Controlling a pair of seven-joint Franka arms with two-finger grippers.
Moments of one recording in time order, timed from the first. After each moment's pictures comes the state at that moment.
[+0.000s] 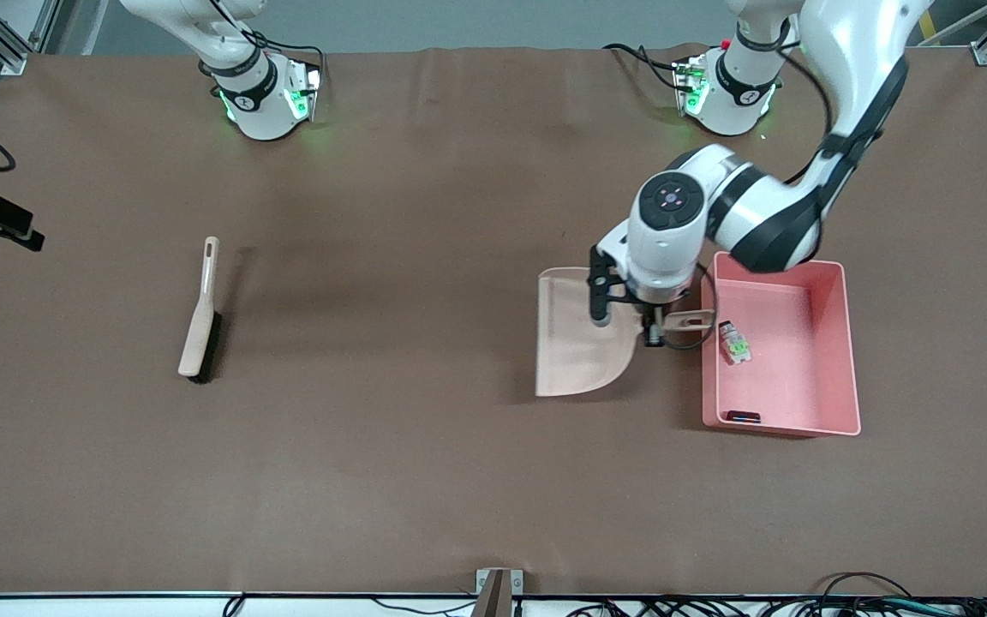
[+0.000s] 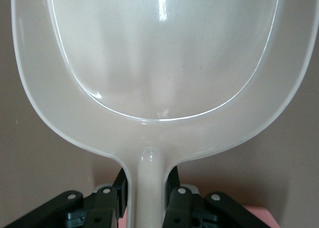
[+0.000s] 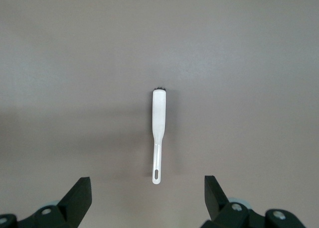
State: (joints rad) left arm 0.11 0.53 -0.73 -1.81 0.61 2.18 0.78; right arm -0.01 0.06 -0.09 -1.43 0.02 1.50 -0.07
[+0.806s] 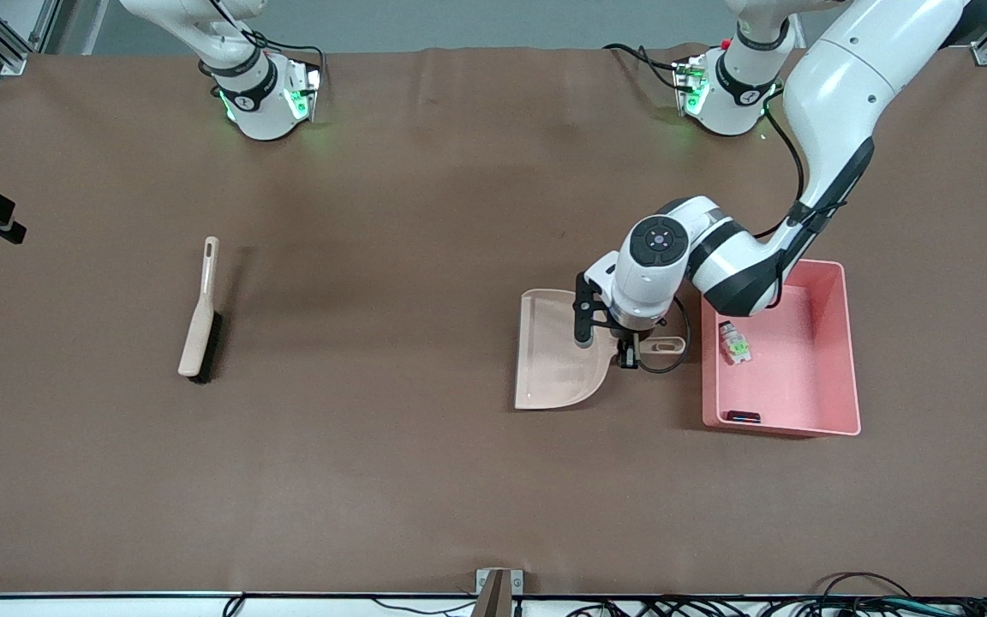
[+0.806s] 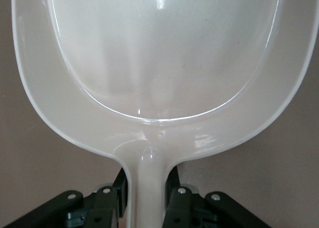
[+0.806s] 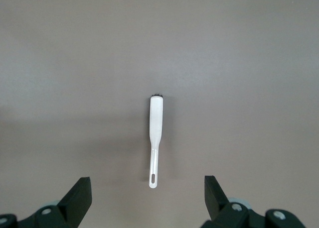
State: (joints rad) left arm 0.13 0.67 -0.73 -1.81 0.74 2.29 0.67; right arm -0.01 0.04 -0.08 -1.44 0.00 1.51 -0.07
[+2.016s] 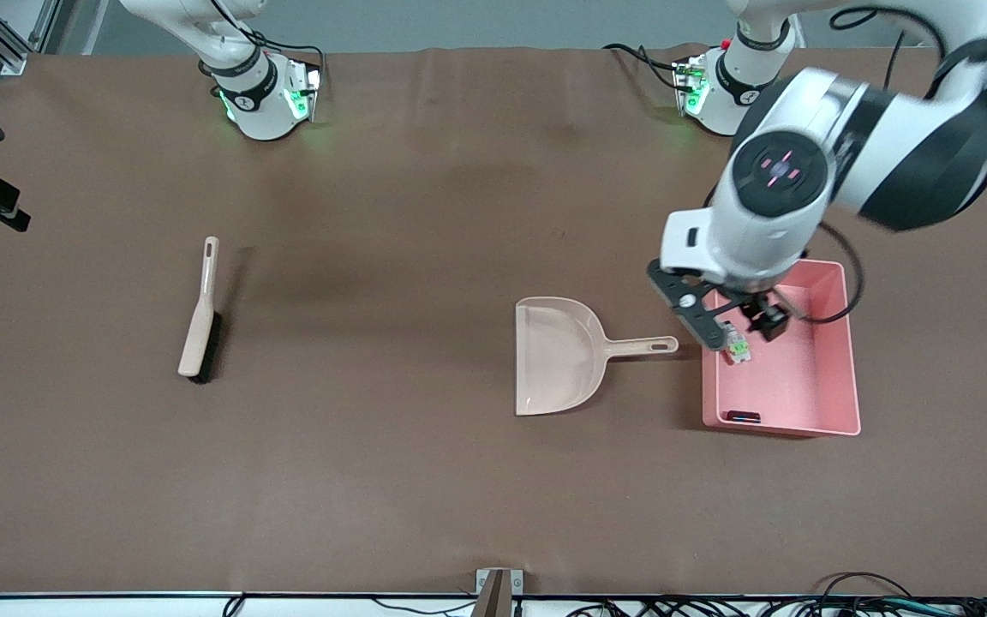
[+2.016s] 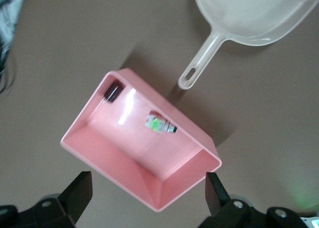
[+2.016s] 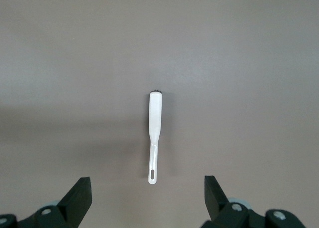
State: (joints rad) left arm 0.17 0.42 -0.80 -1.33 0.53 1.45 0.33; right arm -0.01 -0.01 -0.08 -1.50 -0.01 1.53 -0.07
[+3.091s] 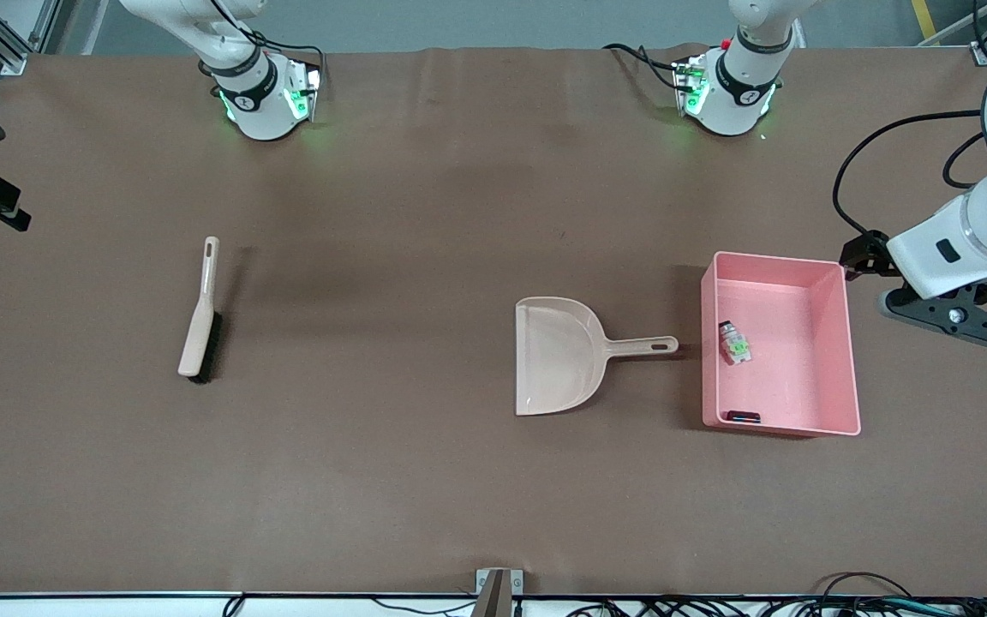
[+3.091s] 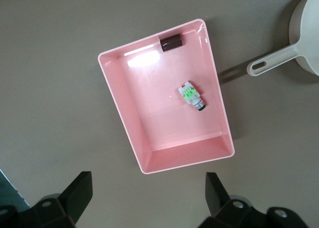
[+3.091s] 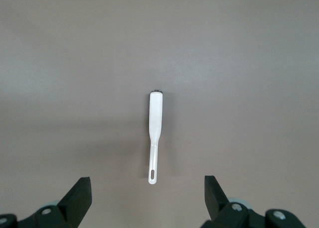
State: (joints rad) left arm 0.47 0.34 -0.77 -1.34 0.36 1.46 0.18; right arm -0.01 -0.01 -0.08 -1.50 -0.01 1.53 -0.07
